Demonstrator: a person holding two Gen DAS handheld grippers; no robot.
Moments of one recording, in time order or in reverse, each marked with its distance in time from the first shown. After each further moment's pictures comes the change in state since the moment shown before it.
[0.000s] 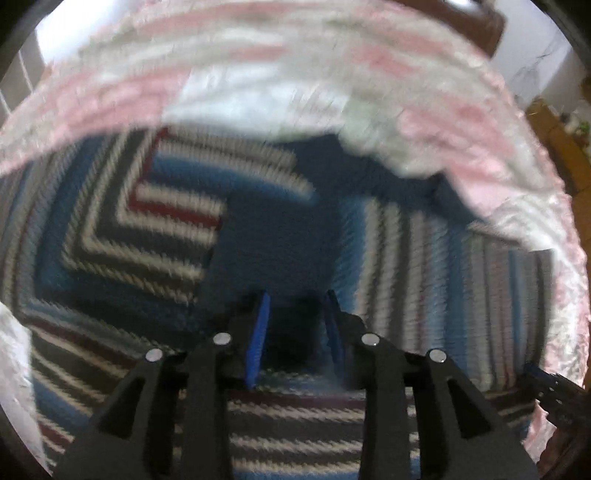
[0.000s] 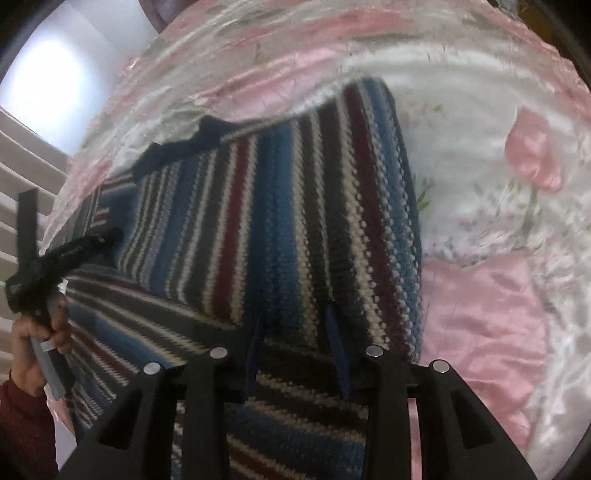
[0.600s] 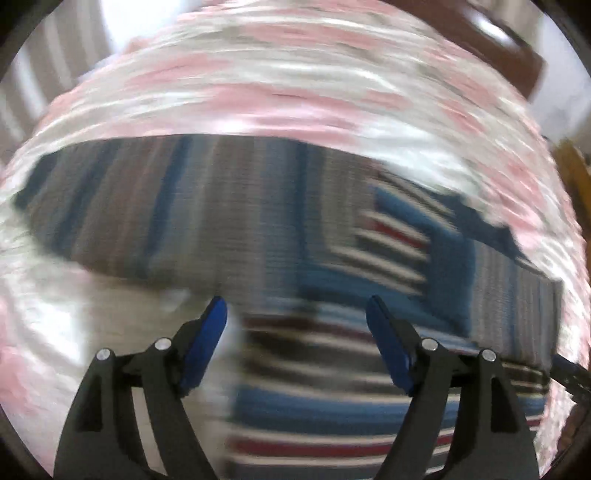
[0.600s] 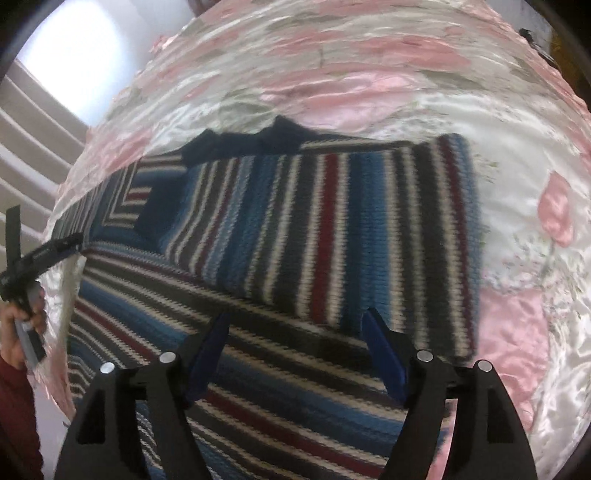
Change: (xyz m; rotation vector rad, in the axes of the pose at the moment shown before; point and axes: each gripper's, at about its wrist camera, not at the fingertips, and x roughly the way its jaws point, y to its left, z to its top) left arm -0.096 0.188 -0.002 -0.138 -0.059 0.120; right arm -0.019 0.075 0.003 -0.138 0.017 -0.022
